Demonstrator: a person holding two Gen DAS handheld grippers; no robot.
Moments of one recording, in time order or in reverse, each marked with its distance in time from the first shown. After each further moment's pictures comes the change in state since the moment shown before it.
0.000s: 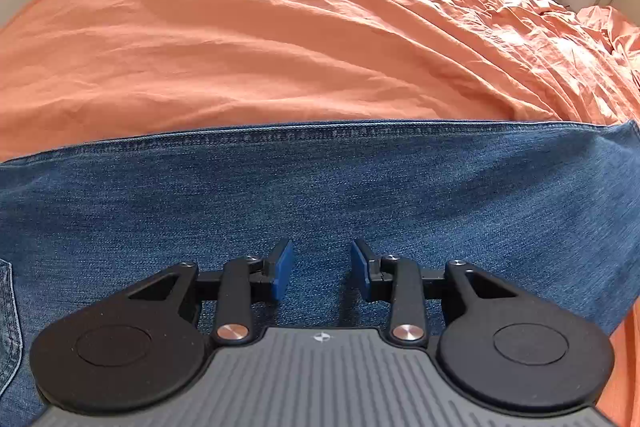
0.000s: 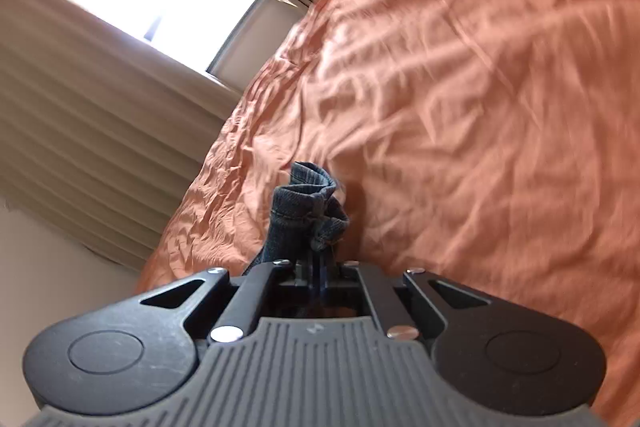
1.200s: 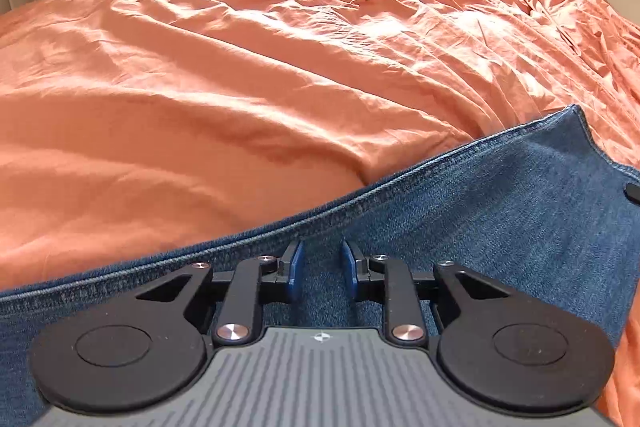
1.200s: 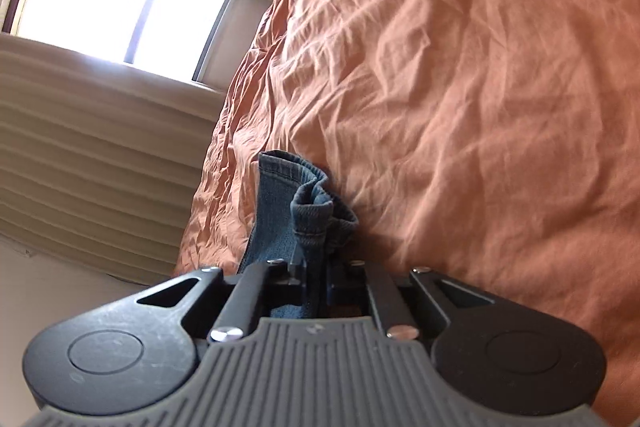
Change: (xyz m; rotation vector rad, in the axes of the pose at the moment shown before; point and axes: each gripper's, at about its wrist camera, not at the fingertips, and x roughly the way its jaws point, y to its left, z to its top) left arm 0.084 -0.130 0.057 0.236 -0.060 -0.169; right arm 0.030 -0.042 -0.009 0.243 0.061 0.091
